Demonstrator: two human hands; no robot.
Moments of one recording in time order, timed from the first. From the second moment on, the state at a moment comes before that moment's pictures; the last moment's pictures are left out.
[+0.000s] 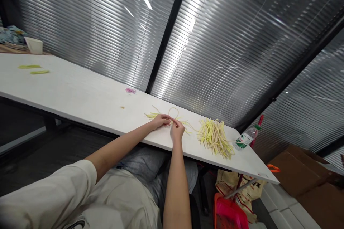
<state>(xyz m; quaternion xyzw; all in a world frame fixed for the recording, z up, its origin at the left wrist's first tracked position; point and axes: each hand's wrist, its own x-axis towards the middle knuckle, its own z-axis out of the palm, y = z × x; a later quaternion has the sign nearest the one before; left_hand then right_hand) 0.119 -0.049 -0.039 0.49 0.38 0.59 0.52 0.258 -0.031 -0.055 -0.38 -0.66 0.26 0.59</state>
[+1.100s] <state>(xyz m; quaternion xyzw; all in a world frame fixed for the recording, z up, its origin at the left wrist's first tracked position) 0.114 -0.050 -0.036 0.40 0.36 0.61 0.58 0.259 -0.030 -0.055 -0.35 -0.69 0.31 0.54</state>
